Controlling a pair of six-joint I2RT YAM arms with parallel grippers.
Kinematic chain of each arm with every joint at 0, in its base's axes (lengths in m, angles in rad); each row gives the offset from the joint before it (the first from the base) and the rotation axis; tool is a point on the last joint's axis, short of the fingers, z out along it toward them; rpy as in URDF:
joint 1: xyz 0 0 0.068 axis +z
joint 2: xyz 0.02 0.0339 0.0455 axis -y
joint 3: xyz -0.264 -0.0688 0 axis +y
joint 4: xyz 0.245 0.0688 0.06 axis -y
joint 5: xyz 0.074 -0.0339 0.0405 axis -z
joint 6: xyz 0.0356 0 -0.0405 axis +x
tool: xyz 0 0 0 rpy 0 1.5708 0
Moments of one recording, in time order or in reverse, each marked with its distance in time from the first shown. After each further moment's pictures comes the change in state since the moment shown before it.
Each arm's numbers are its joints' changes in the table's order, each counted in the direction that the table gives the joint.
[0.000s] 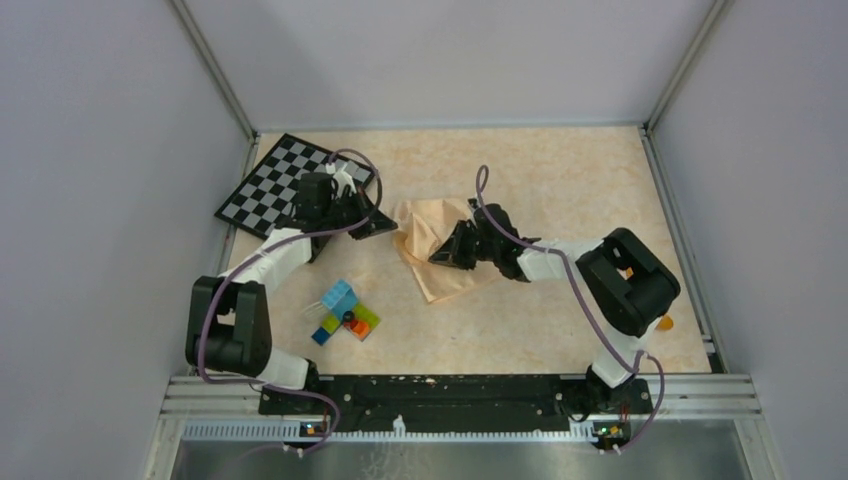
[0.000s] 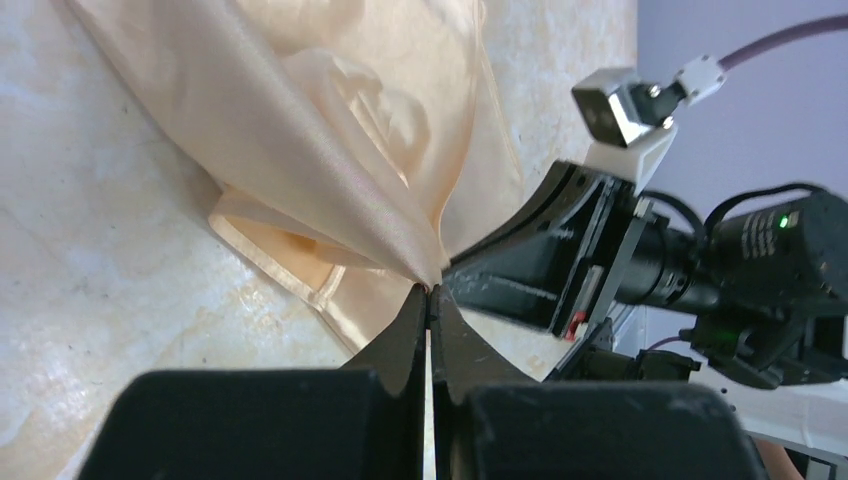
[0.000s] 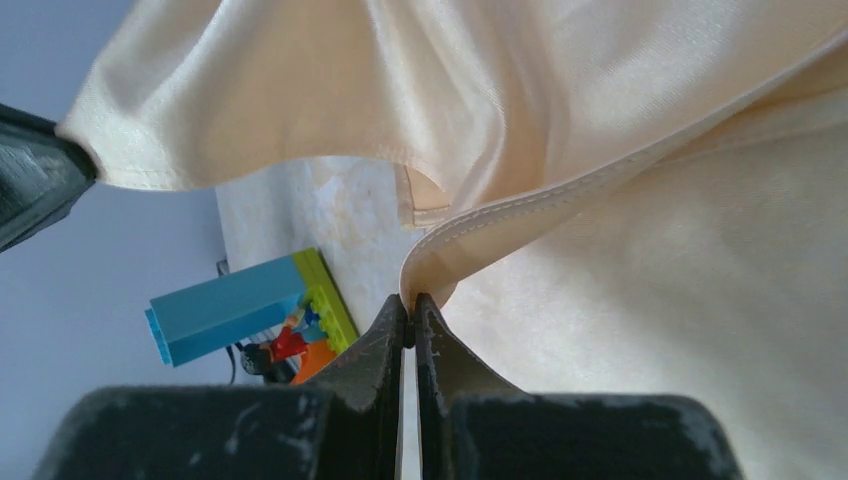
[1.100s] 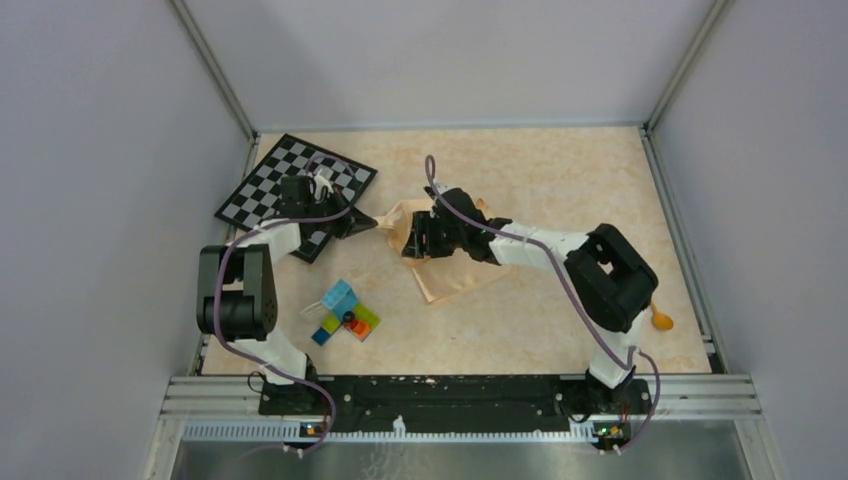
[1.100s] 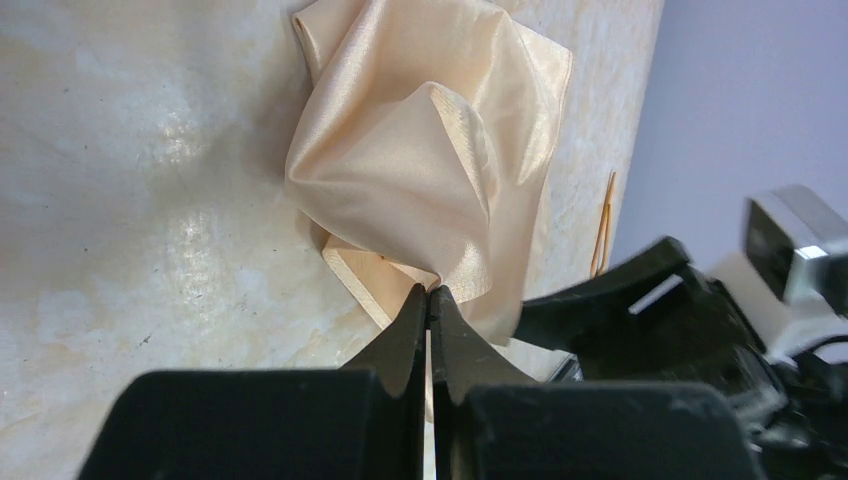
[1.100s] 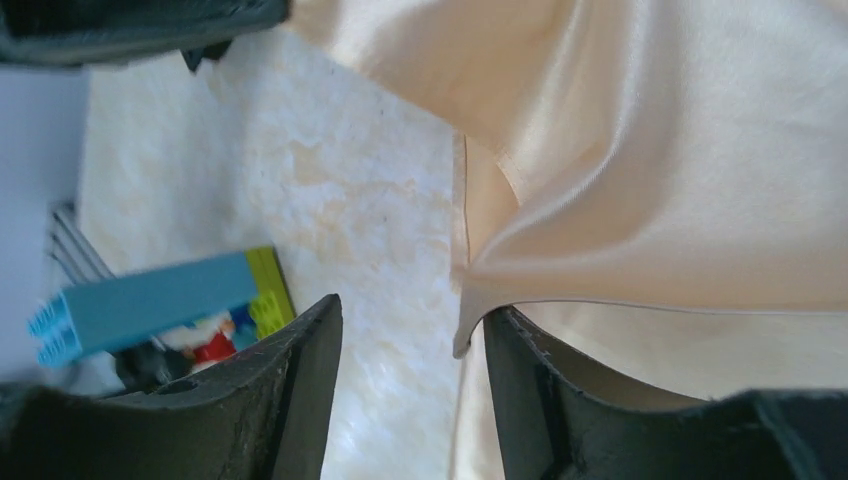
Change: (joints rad) left arm 0.179 -0.218 -0.050 0.053 0.085 -0.047; right arm 0.140 -0.127 -0.269 -0.175 0.138 -0.220
